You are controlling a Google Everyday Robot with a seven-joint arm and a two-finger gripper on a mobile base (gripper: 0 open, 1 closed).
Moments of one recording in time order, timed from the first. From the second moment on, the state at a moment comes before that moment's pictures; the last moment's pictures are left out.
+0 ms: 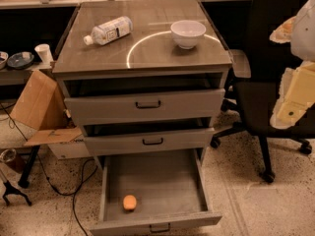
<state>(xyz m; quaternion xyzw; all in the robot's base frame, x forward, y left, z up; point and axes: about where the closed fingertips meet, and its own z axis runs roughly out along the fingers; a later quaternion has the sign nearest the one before) 0.438 -0.214 0.986 -0.60 0.78 -0.05 0.17</state>
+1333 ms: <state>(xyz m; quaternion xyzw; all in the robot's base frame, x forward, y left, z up) 0.444 -0.158 0.858 -0.63 0.73 0.09 0.23</state>
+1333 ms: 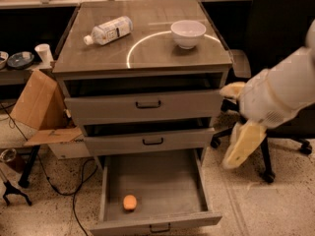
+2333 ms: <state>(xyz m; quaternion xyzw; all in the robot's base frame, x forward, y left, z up) 0.459 -0.117 0.723 -0.64 0.68 0.20 0.29</state>
